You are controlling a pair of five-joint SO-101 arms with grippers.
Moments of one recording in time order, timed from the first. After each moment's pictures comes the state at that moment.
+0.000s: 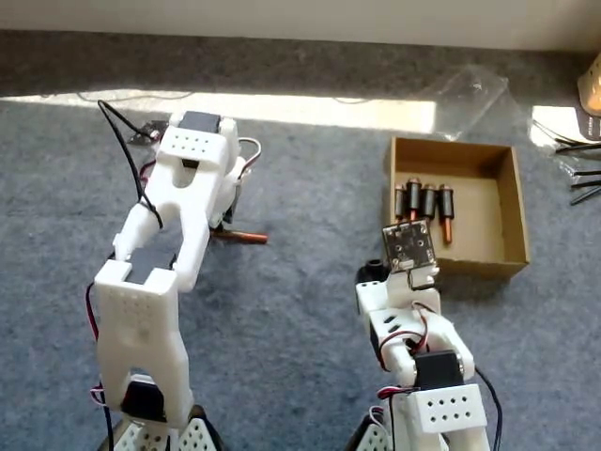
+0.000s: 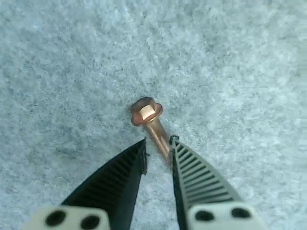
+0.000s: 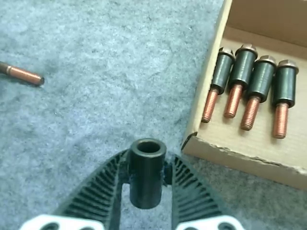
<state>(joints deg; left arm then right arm) 3.1 31.7 -18.5 87.5 76.4 -12.7 -83.3 85.8 44.5 7.3</state>
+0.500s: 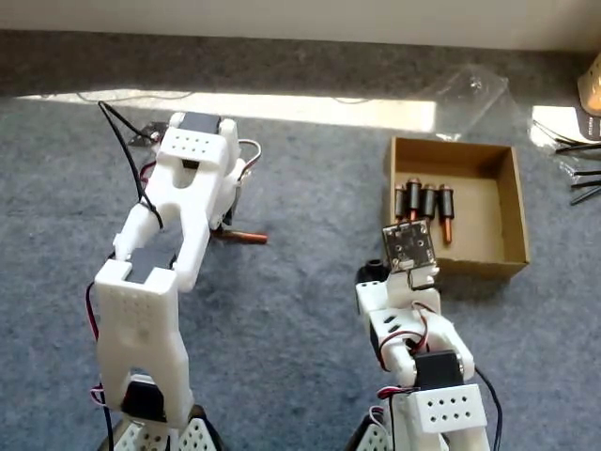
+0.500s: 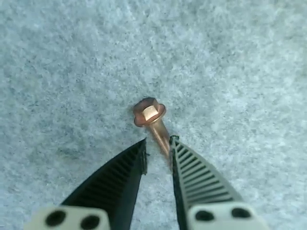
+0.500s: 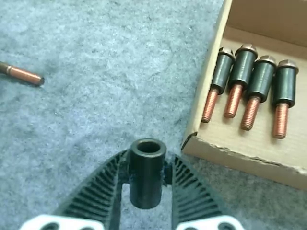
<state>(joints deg) 3.1 31.7 -18.0 87.6 76.4 -12.7 -83.3 85.8 44.5 7.3</state>
